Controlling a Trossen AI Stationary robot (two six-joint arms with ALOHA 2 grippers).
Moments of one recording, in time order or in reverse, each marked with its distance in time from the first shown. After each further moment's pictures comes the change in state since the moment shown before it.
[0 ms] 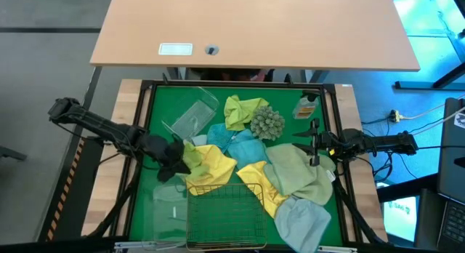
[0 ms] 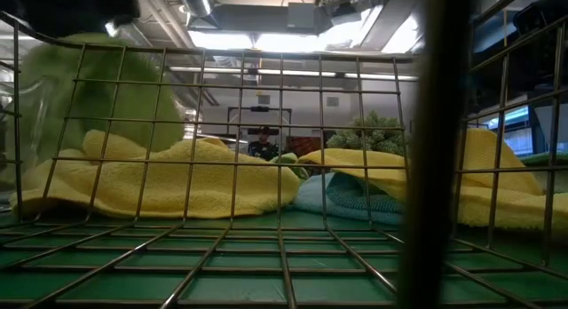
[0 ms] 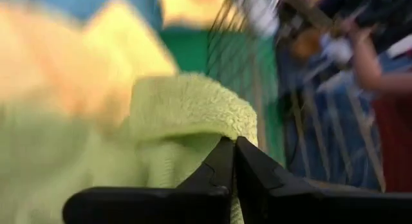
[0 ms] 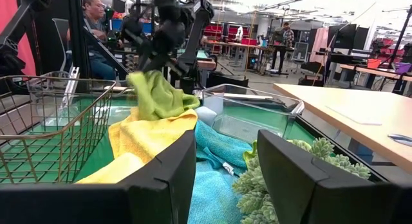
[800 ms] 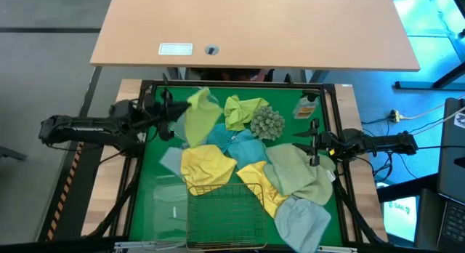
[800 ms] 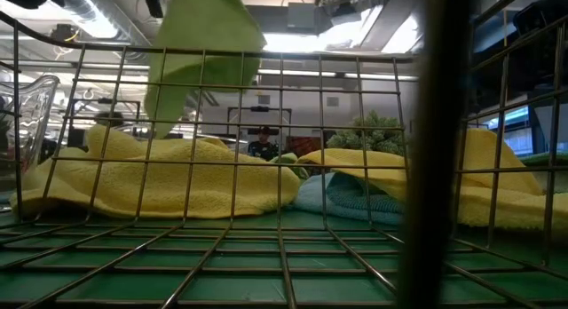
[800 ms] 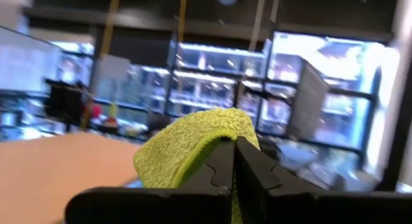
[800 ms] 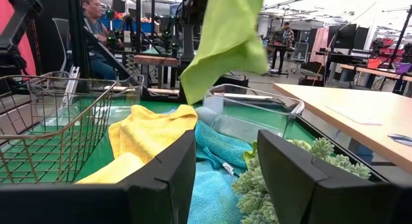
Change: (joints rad) left arm 0.430 -0.168 0.000 0.700 -0.244 0.577; right arm 0.000 0.000 0.000 0.000 0.000 0.000
